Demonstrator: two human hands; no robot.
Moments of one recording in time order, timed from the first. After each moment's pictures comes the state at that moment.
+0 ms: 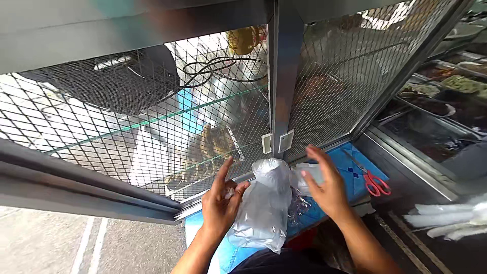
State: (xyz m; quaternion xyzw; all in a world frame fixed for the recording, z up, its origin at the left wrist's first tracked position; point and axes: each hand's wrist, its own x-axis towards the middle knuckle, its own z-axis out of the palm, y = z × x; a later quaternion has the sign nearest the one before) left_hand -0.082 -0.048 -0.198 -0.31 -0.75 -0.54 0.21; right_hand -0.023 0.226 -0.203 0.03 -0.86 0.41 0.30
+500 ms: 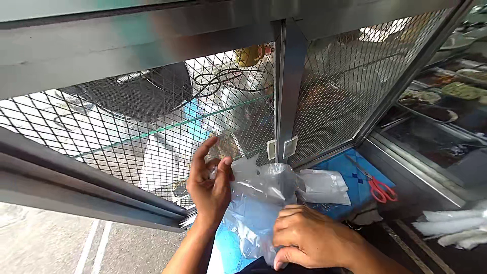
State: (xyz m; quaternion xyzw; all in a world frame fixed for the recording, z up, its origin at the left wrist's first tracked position) left_hand -0.106 -0.042 -0.132 -0.27 -0.67 -0.62 0.31; right_hand 0.002 0.170 -0.163 0.46 -0.83 0.31 0.06
